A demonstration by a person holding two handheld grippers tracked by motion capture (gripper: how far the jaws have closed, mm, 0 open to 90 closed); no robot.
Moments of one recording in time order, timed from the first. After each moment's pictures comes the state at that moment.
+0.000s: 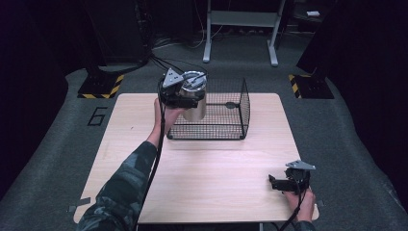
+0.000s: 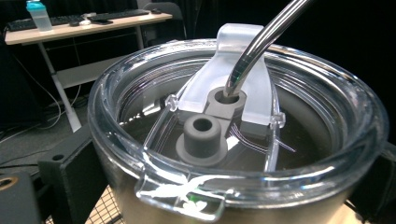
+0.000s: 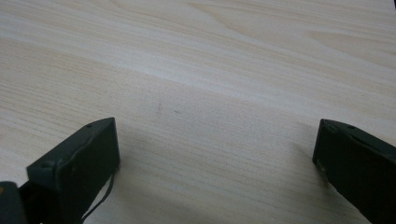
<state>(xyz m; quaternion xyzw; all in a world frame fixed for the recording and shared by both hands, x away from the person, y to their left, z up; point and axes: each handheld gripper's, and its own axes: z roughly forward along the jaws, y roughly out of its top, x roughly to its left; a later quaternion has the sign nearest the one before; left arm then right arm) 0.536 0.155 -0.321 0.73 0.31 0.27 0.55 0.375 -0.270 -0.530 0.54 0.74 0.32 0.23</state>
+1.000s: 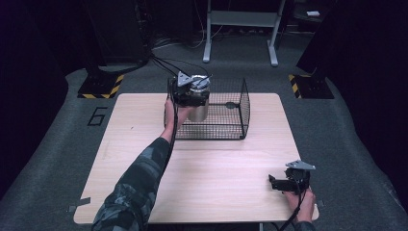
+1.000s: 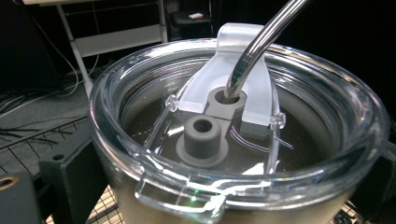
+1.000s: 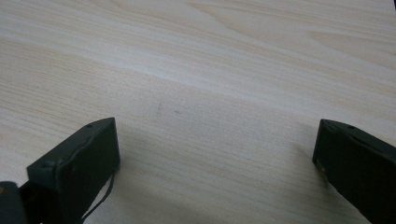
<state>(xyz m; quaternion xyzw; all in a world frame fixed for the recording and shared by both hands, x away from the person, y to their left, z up) 0.582 0.132 -0.368 0.73 0.37 0.27 0.51 0.375 -0.270 -0.530 0.54 0.74 0.32 0.23</state>
